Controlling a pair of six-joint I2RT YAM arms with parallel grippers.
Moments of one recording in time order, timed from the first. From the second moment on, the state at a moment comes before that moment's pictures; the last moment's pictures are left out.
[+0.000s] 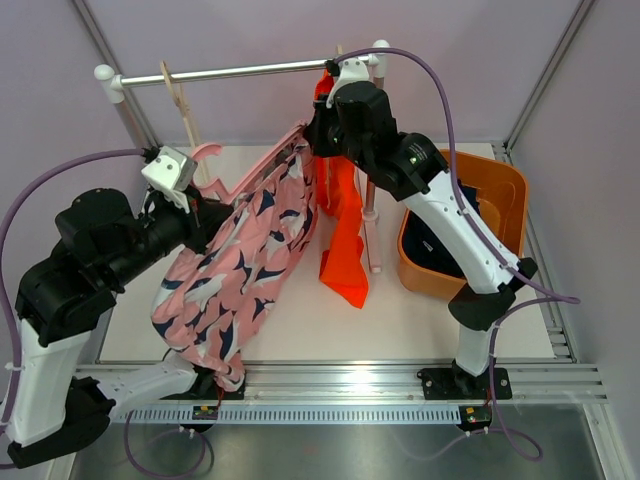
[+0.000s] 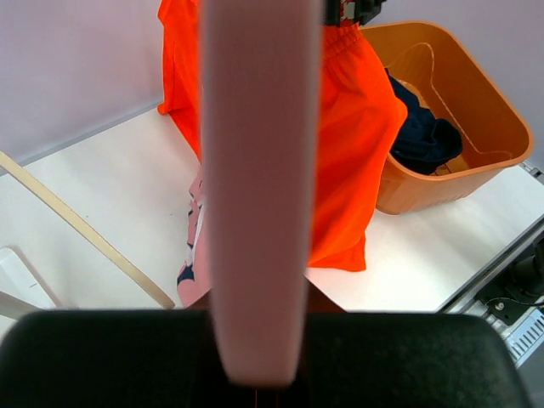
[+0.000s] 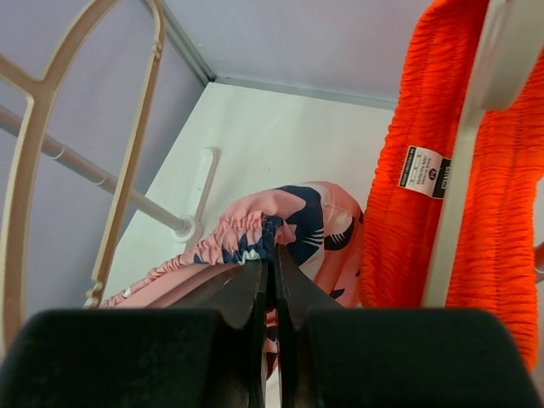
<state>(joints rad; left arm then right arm) -0.71 0.95 1.76 -1.02 -0.07 -0.08 0.81 1.87 2.39 -0.80 0.28 0.39</state>
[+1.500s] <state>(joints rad) -0.71 0.83 1.69 -0.99 -0.08 -0.09 0.76 1.80 2.26 -0.75 0.04 0.42</state>
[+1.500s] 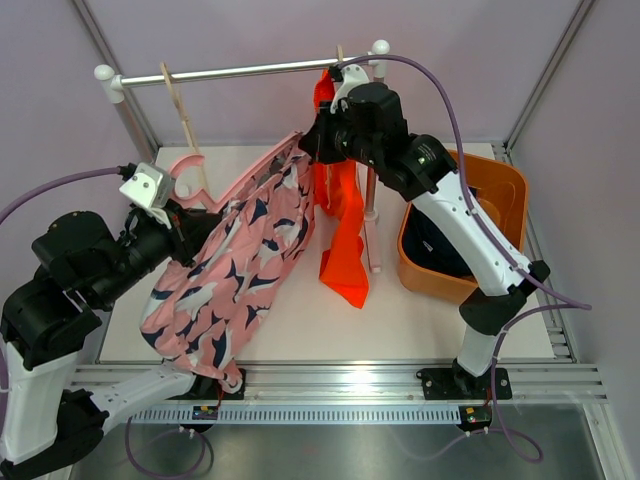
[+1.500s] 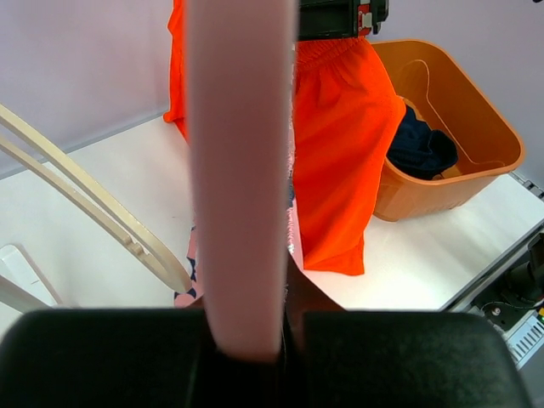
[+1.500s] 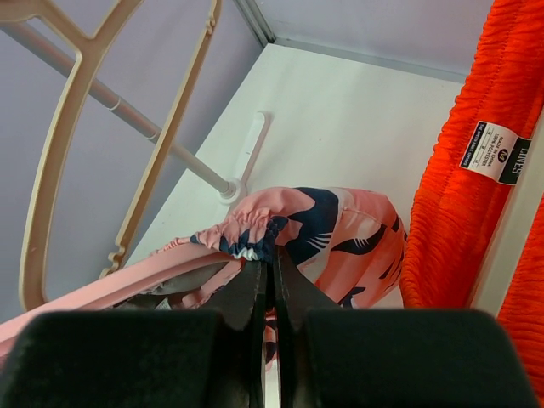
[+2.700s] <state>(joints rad) -0.71 0.85 1.54 -0.59 -0.24 -0.15 1.22 1.62 1.92 -0.75 0.29 0.31</state>
